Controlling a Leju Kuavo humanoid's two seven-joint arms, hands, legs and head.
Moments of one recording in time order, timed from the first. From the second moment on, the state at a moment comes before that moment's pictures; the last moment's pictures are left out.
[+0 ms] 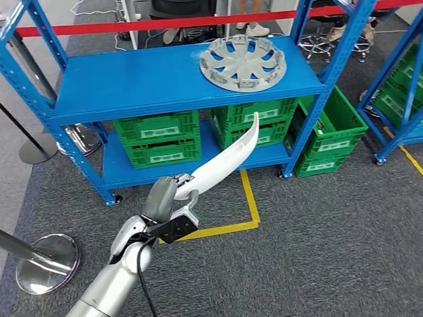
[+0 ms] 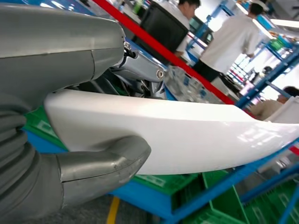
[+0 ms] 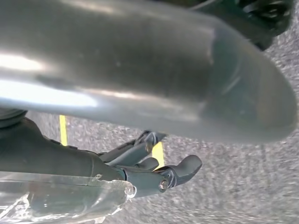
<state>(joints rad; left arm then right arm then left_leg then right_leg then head) -0.11 -0.13 -0.24 -1.26 -0.86 0.17 -0.35 -0.09 0.22 -0.99 -0.22 1.17 -0.12 -0.15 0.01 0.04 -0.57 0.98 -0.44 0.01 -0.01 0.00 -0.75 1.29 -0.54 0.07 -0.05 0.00</state>
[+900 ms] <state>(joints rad) -0.10 -0.10 -0.23 -1.27 -0.94 0.24 -0.34 -0.10 0.22 -1.01 -0.22 1.18 -0.13 -0.14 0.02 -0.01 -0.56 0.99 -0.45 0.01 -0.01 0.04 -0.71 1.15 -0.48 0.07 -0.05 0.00</state>
